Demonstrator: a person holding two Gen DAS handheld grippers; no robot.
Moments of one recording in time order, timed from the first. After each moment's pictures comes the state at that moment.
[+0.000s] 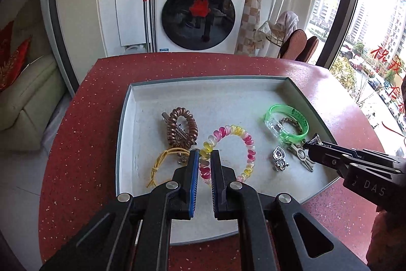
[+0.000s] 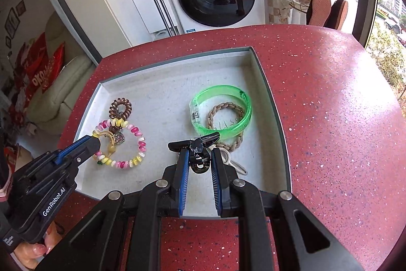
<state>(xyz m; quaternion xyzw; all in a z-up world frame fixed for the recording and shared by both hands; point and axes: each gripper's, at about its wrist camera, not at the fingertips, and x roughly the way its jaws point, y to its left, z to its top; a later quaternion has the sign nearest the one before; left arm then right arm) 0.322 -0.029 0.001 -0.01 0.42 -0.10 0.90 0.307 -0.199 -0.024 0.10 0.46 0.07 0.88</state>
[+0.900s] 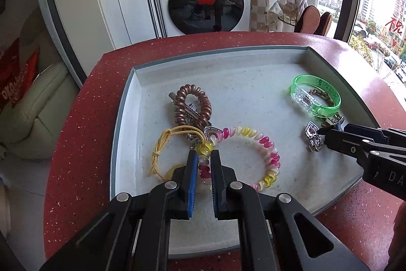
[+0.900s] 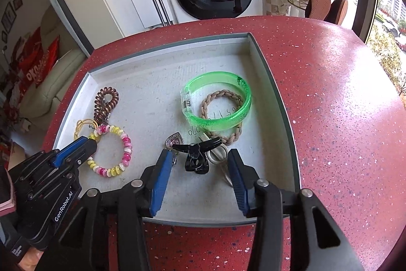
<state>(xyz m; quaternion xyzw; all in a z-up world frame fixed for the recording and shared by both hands) 0.325 -0.038 -0.033 0.06 0.43 -0.06 0.90 0.305 -0.193 -0.044 0.09 0.47 0.06 0.88</state>
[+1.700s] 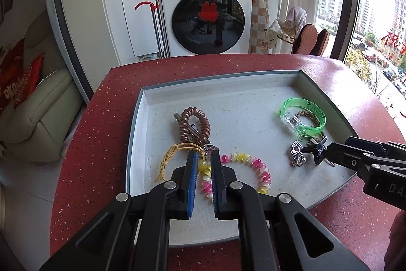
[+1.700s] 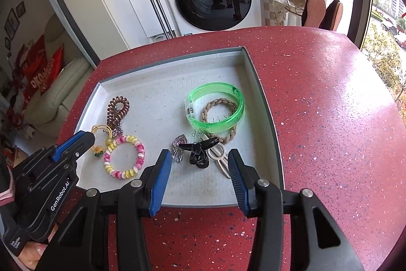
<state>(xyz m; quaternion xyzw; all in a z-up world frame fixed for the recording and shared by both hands) 0.312 -0.037 -0.002 0.04 0.39 -0.06 0.92 0.289 -0.202 -0.022 0.10 0.45 0.06 0.89</state>
